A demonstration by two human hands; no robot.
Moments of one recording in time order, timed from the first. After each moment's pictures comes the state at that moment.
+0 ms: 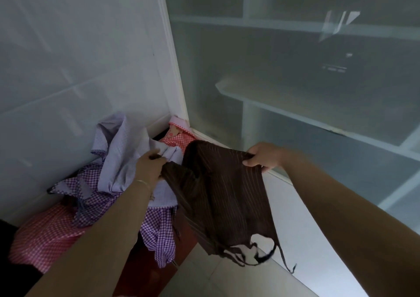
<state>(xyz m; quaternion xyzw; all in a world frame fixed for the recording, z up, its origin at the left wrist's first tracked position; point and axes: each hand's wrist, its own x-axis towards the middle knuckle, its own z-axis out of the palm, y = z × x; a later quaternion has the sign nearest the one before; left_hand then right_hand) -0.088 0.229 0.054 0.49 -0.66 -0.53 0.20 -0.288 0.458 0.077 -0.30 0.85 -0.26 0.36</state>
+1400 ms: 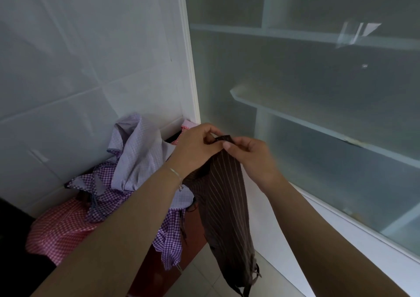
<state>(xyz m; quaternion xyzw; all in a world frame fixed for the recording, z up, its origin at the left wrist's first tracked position) -0.106 0.292 0.130 0.15 -0.88 -0.39 0.24 -0.187 0.432 0.111 -0.29 0.64 -0.68 0.22</state>
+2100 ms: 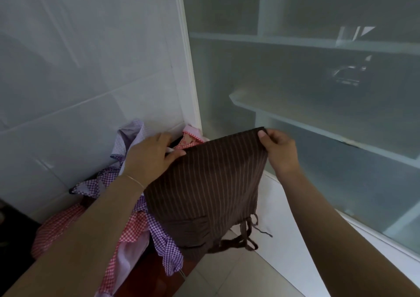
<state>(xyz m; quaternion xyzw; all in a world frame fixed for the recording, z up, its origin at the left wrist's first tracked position) -0.044 0.226 0.123 0.19 -0.95 0.03 0.26 -0.238 0.450 0.101 -0.19 0.68 -0.71 0.08</state>
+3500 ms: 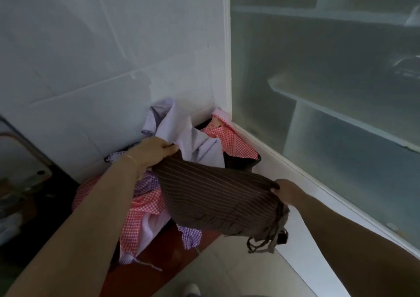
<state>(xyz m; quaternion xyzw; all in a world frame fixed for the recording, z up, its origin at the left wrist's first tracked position) 0.002 0.194 0.123 0.43 -0.87 -0.24 -0.01 -0.269 0.428 -0.068 -0.35 0.88 -0.14 0.28</state>
